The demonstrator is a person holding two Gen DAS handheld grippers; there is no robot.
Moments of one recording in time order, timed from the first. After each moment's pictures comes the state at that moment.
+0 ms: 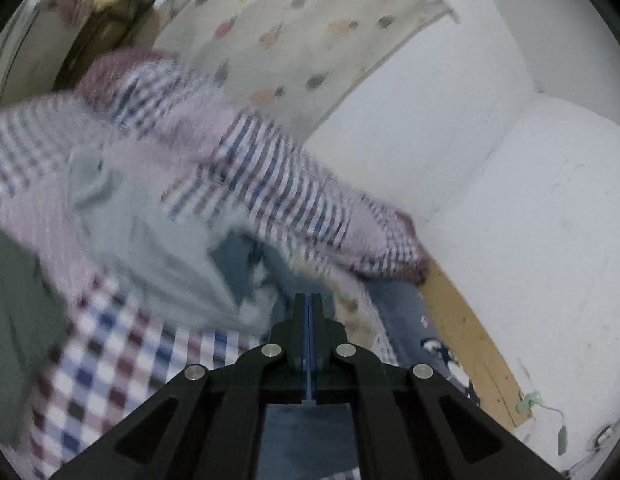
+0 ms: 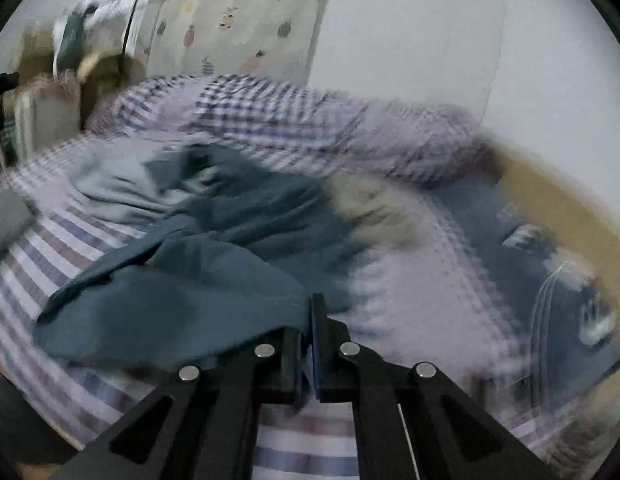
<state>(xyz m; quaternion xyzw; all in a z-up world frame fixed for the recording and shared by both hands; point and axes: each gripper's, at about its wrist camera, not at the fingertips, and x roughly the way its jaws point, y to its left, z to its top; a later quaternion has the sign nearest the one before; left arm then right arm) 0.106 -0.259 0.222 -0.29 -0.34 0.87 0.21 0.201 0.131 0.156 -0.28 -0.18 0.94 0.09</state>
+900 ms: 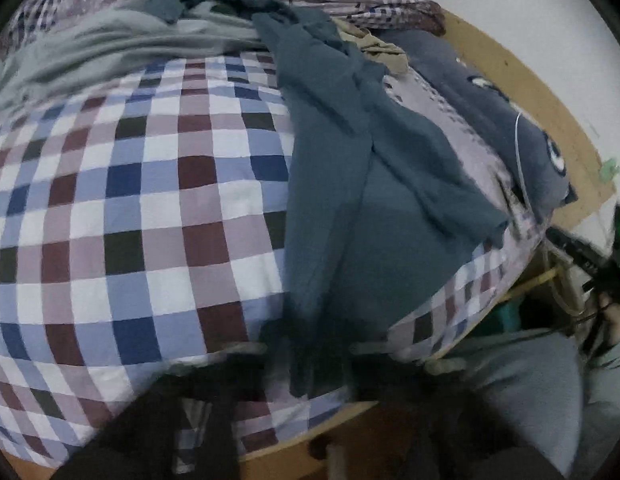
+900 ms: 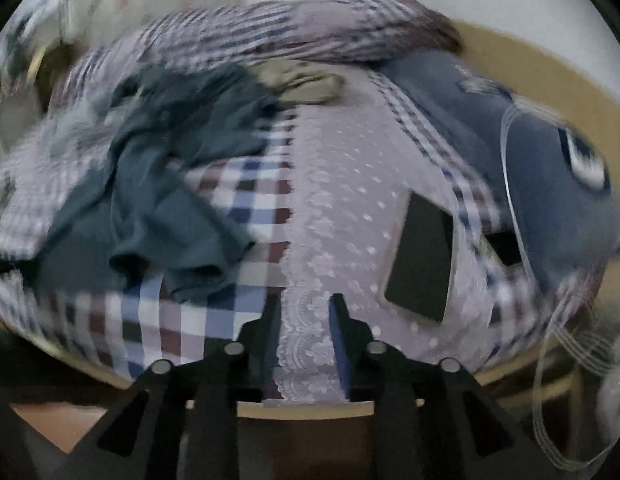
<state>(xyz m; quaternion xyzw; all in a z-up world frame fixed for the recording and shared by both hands) 0.167 -0.064 0.031 -0.53 -0.07 0.79 0.29 0.297 0.300 0.079 -0.44 0.04 0.89 0.10</state>
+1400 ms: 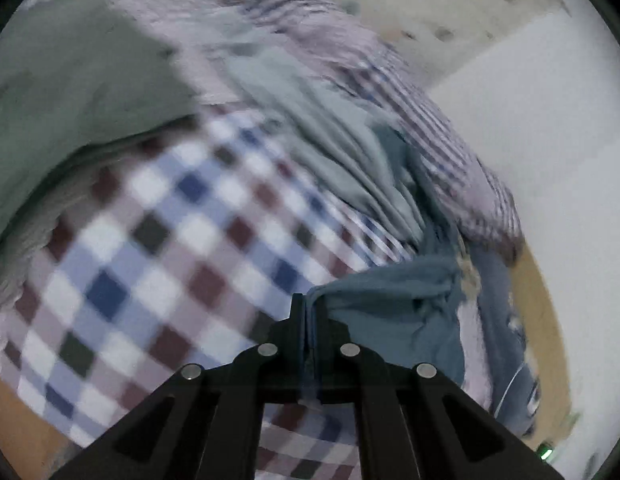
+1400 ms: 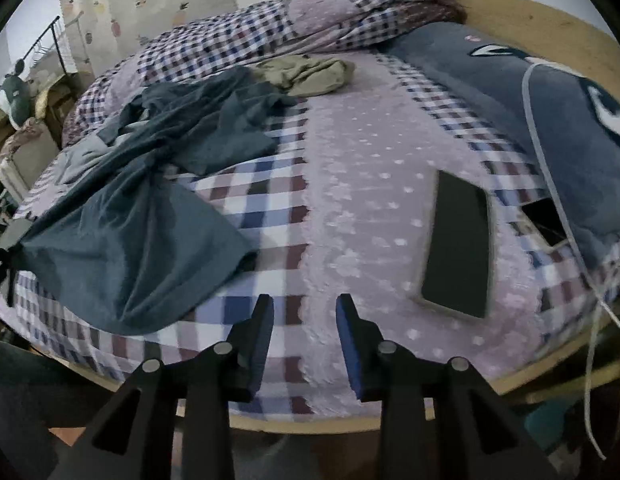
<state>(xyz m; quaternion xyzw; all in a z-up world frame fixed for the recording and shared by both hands) 0.153 -0.278 0.047 -0.40 -0.38 0.83 0.05 0.263 0.300 0.055 -0.45 0.08 0.89 0.03</state>
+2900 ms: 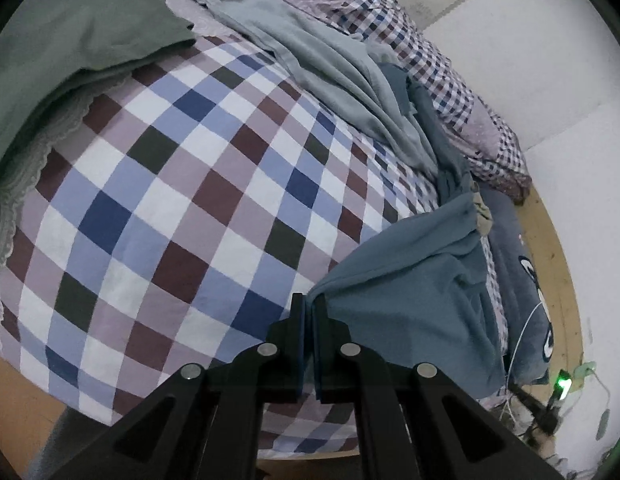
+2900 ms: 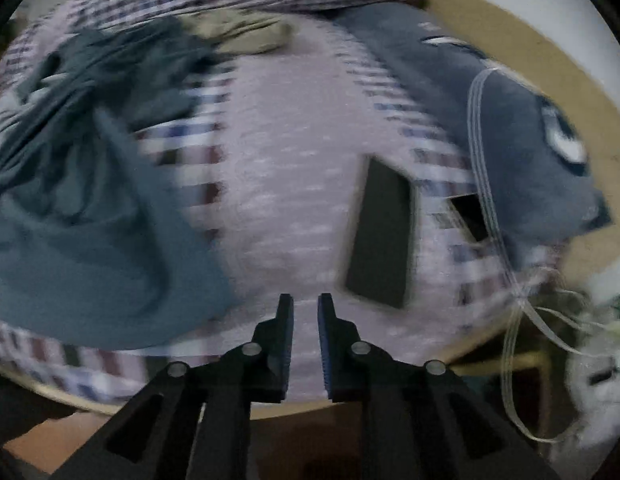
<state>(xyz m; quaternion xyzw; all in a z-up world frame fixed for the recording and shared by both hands) 0.170 -0.251 0.028 -0.48 -0.31 0.81 0.11 0.244 0.313 0.068 -0.51 -0.02 0.83 0.23</state>
